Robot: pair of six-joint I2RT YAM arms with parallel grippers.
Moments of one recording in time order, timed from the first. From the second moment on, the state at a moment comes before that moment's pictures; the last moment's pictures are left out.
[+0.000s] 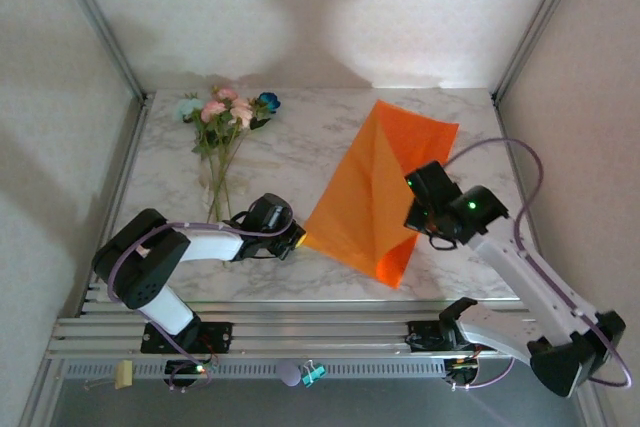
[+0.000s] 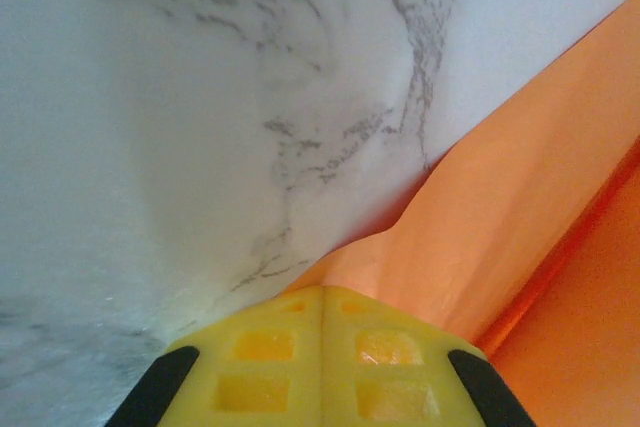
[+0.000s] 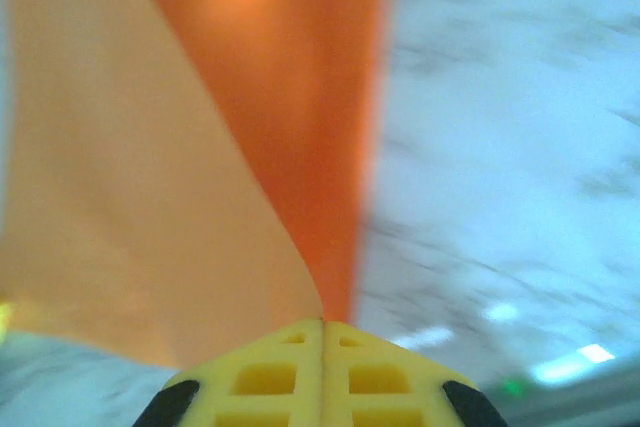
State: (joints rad) left arm -0.65 1.60 0.57 0.15 0.20 -1.55; right arm 0.58 1.02 1.07 -1.29 0.31 0.91
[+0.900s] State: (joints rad) left arm -0.85 2.02 1.09 0.16 0.32 -1.62; right arm 0.45 0.97 1.08 -1.61 0.54 1.07
